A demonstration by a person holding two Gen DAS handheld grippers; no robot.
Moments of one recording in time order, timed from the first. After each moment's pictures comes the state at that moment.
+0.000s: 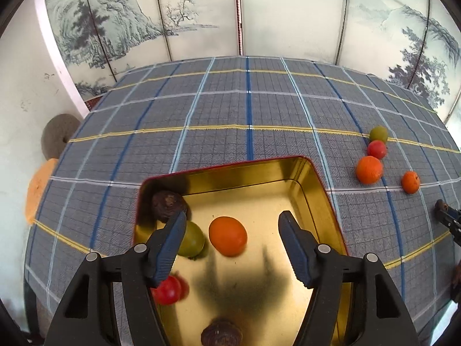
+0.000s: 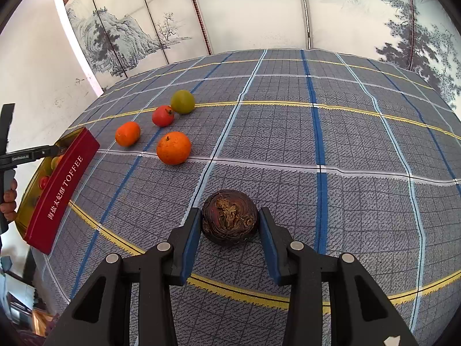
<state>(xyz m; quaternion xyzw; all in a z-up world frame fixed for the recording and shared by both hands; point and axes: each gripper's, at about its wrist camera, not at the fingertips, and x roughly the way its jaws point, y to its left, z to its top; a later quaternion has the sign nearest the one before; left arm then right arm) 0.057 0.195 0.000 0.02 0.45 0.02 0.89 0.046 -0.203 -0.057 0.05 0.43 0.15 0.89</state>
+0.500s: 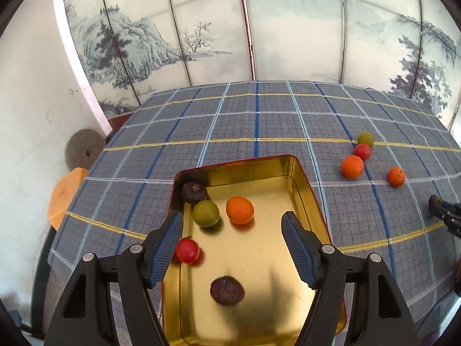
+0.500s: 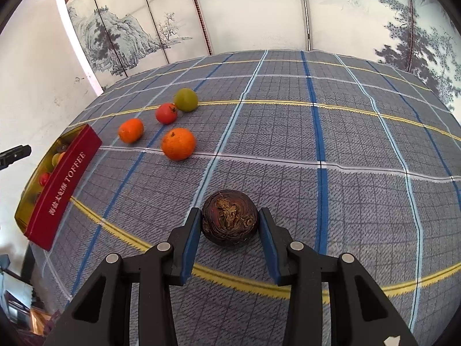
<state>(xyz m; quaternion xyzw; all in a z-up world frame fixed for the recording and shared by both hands) -0.019 0.176 0.036 0.05 0.40 0.06 0.91 0.034 -0.200 -0.052 0.04 0.43 0.15 0.89</state>
